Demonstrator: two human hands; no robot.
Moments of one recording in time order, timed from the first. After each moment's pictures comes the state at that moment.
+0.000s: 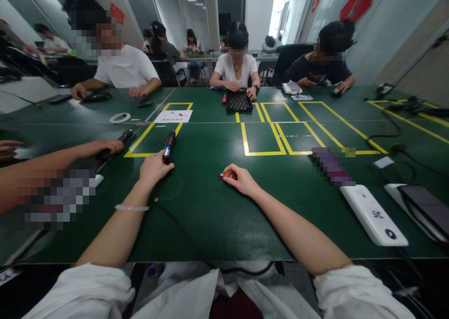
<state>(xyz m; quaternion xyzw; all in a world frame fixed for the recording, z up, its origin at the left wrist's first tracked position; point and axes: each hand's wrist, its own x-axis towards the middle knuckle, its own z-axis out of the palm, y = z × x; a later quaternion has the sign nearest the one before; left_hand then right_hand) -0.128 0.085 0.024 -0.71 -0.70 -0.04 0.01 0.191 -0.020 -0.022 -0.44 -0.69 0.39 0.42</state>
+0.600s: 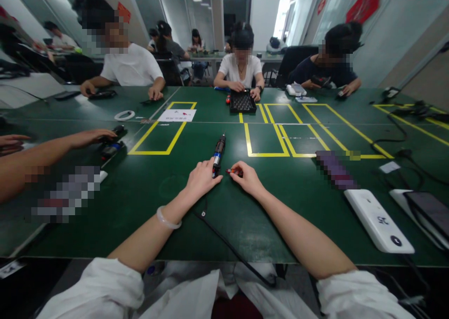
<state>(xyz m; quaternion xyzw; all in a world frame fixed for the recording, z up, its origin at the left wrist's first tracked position) 0.002 0.008 0.015 -0.84 -0.54 -0.08 -0.01 0.197 -0.014 -0.027 -0.51 -0.70 0.26 0.43</state>
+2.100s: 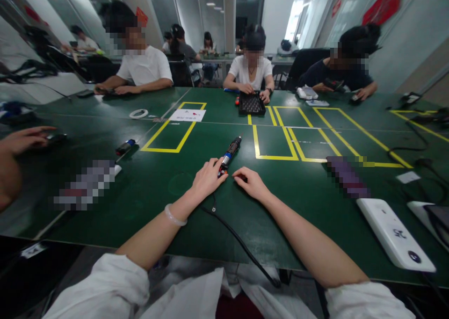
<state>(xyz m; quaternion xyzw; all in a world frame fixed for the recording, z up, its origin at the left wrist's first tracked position) -0.006 0.003 0.008 -0.84 -0.52 -0.11 0.02 0.191 -0.018 -0.032 -0.44 -0.76 0.25 0.41</state>
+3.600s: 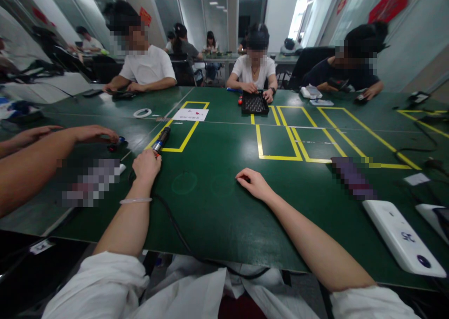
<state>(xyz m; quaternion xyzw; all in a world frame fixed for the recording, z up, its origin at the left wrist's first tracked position) -0.203 0.088 0.007 -0.61 -0.78 -0.12 0.07 0.194 -0.018 -0.027 -0.45 -0.78 0.26 0.36</state>
